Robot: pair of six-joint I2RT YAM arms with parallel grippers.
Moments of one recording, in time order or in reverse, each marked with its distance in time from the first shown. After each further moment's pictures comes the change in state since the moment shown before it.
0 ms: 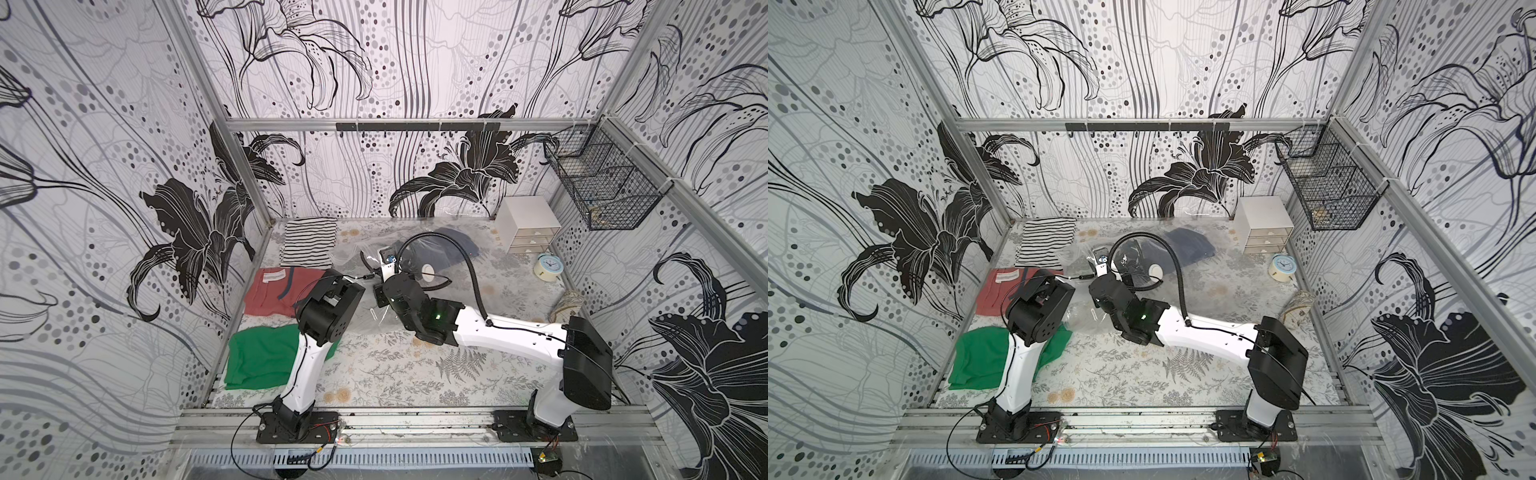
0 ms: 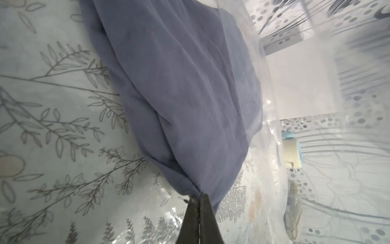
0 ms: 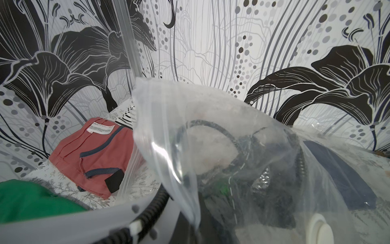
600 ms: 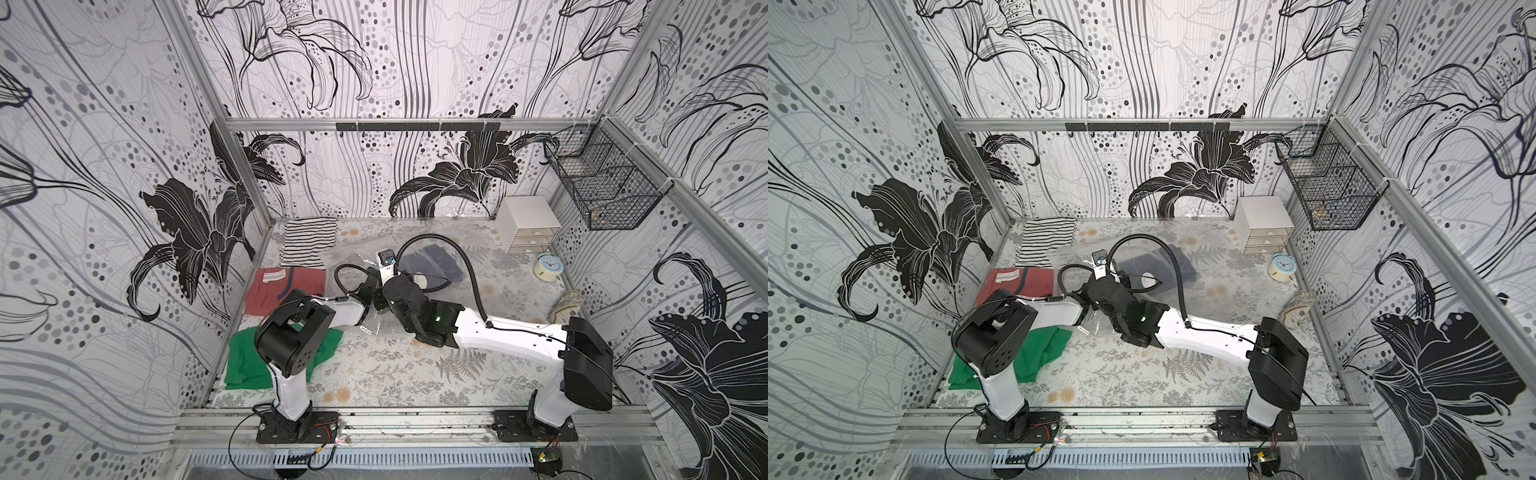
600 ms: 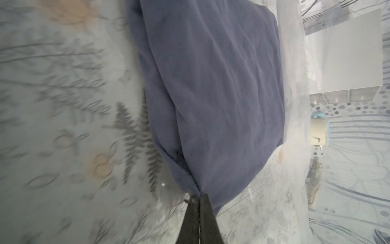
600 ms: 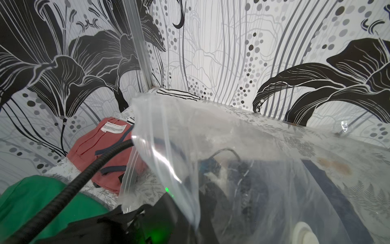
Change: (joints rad) left arm 0.002 -0.417 -0.504 -0.076 -0.051 -0.024; right arm 0.007 -0.005 -0.009 0.018 -0.029 0.026
